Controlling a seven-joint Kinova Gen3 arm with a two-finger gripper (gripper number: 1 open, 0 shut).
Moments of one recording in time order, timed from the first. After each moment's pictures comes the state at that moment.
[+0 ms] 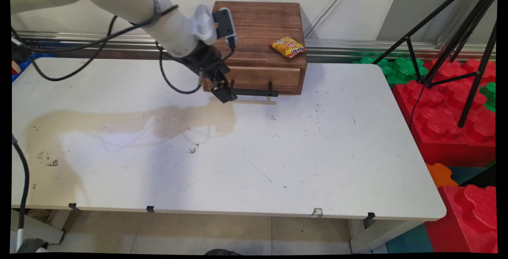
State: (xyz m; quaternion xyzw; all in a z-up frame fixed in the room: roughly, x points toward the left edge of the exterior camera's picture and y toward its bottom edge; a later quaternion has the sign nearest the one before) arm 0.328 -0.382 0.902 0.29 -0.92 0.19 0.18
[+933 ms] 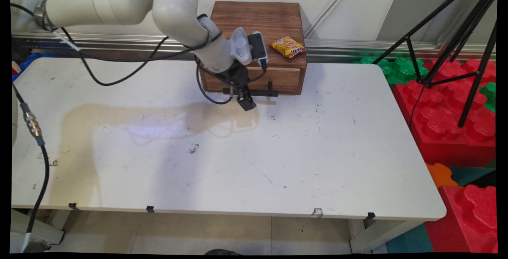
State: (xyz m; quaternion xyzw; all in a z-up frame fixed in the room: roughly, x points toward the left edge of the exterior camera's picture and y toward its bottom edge) arm 0.281 -0.439 0.839 0.27 -0.93 0.20 0.14
